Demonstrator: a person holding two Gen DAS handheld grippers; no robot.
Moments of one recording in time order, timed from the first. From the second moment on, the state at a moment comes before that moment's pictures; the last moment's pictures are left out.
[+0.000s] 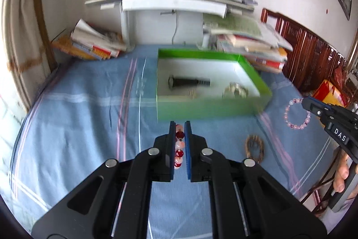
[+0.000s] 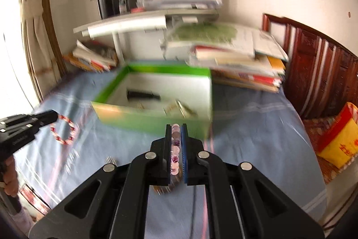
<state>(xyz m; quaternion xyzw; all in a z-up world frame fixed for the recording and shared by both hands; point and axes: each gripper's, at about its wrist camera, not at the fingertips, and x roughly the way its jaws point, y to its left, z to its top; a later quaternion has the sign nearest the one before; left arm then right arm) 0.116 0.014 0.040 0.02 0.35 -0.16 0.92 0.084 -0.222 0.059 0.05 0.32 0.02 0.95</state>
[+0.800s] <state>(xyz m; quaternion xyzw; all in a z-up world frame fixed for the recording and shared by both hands) 0.199 -0.015 -0.001 0.07 0.39 -0.08 0.92 0.147 -0.215 -0.003 0.04 0.39 0.04 0.92</state>
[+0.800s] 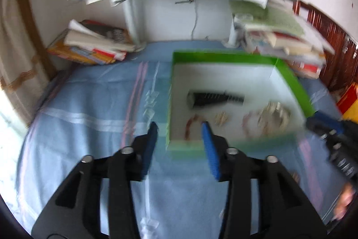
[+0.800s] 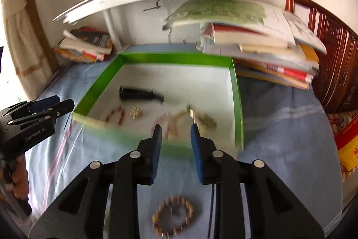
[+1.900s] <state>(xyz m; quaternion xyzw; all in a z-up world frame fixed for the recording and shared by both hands) 0.071 -0.028 -0.095 0.05 0.45 -0.13 0.88 0.068 -0.193 -0.039 0.02 0.42 0.05 0.91</state>
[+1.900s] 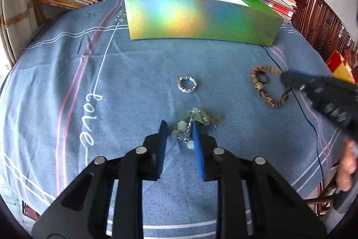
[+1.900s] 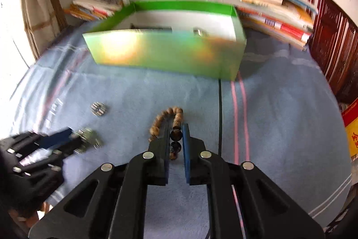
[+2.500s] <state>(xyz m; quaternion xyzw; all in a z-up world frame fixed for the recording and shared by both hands) 0.055 -0.011 -0.096 0.05 0.44 -0.13 0.89 0.029 -0.194 -0.064 0.06 0.45 0.07 0.89</state>
